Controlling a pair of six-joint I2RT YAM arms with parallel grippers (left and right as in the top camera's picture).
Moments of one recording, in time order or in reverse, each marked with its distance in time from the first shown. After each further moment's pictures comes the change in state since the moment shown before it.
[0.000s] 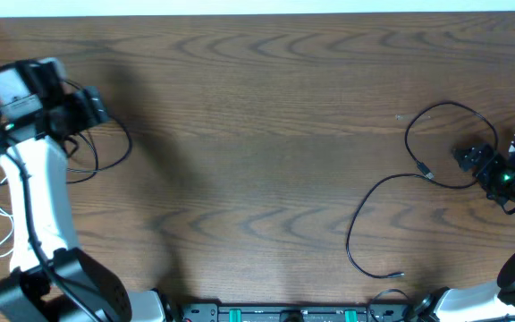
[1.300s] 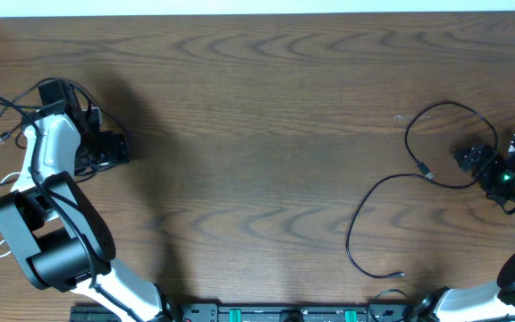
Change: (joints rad) left arm 0.005 0.296 0.000 -0.211 -0.190 0.117; right arm 0.001 0.000 0.000 -0.001 0.000 0.000
